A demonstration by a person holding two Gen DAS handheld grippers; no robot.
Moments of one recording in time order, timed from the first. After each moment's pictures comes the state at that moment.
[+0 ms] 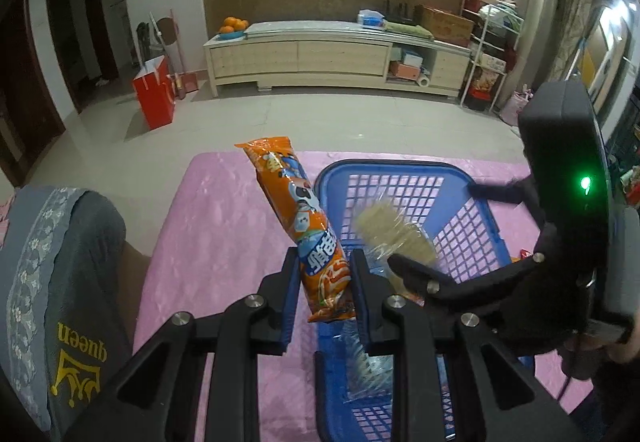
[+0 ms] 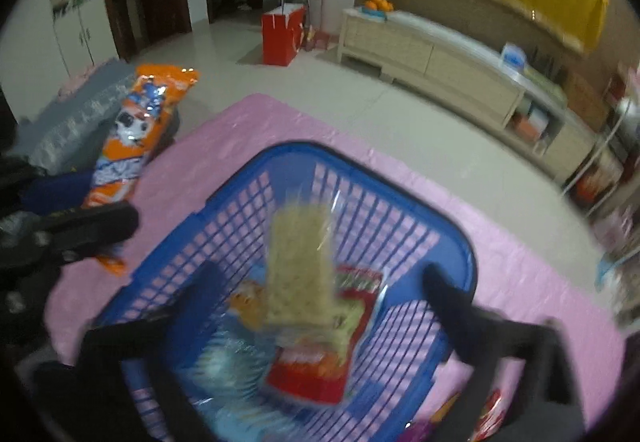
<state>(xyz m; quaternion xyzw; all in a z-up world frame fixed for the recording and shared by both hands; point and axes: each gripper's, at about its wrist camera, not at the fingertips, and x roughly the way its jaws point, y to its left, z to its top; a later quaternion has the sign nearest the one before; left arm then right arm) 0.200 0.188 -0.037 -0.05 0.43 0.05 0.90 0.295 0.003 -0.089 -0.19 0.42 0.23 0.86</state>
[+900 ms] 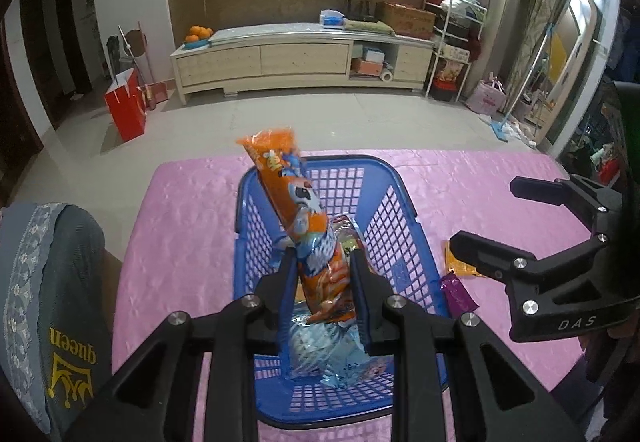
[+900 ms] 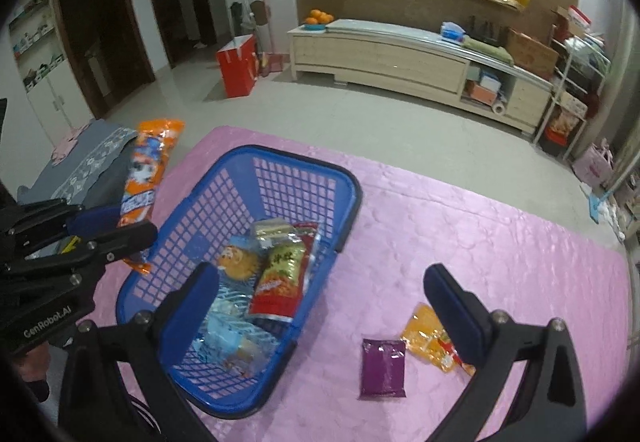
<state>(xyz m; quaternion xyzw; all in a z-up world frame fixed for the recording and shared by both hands) 0.193 0.133 -0.012 -0.03 0.43 -0.01 0.90 0.249 -0.104 -0.035 -0.07 0.44 0.17 0.88</state>
